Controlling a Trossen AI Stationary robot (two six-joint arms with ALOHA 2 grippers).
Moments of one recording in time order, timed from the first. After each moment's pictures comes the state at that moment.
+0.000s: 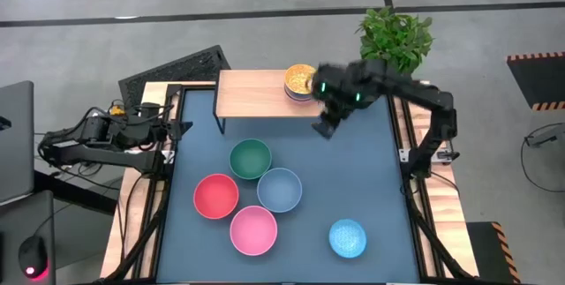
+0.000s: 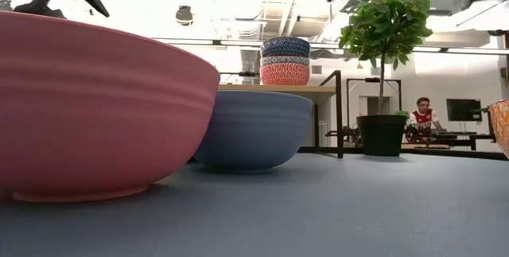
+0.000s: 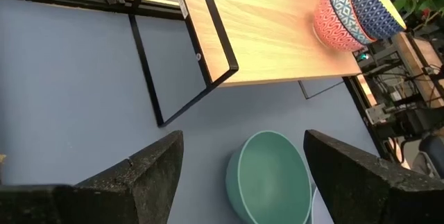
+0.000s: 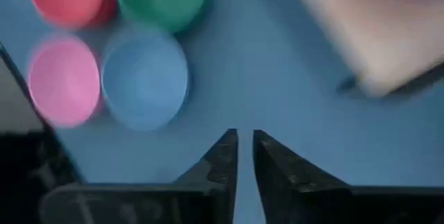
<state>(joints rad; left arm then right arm) -0.01 0.41 0.82 -1.04 -0.58 -1.16 -0.20 1.73 2.06 -1.56 -0.10 0.45</state>
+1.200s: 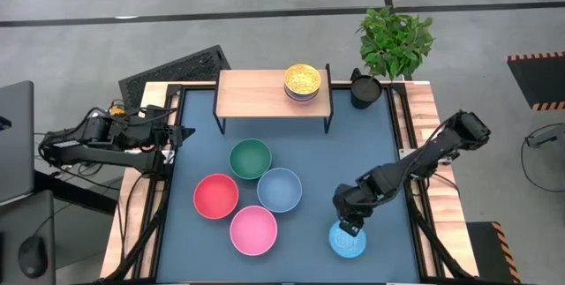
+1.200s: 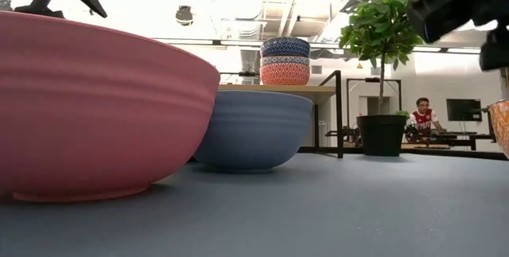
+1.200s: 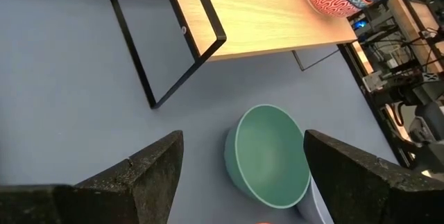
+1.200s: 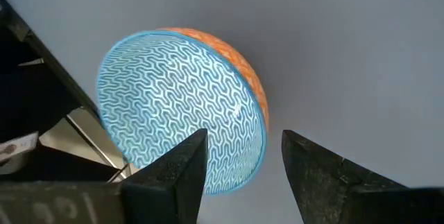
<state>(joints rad) -0.01 0.41 0.81 -1.04 -0.48 -1.11 0.48 1.49 0.99 -0.76 -0.26 1.16</state>
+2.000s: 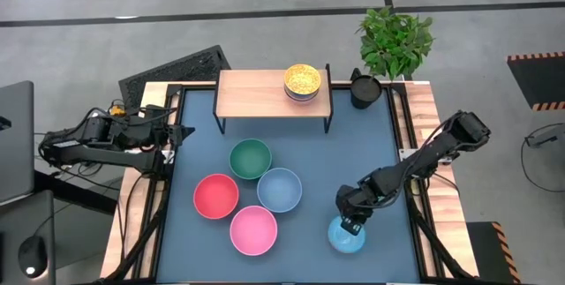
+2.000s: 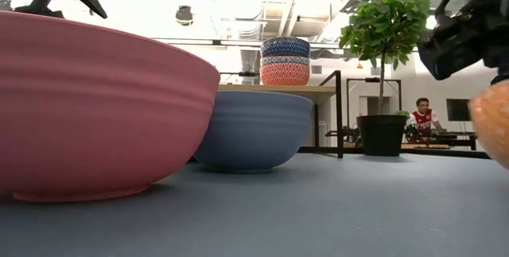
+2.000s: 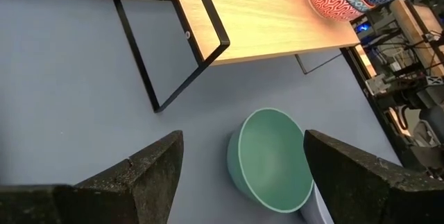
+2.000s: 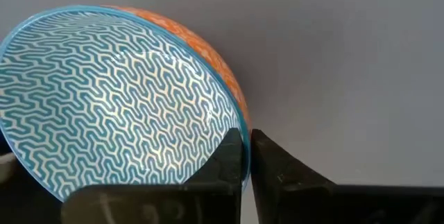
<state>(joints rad) -0.01 0.41 0.81 -1.04 -0.50 -1.10 0.49 1.49 0.83 -0.59 -0.25 1.18</state>
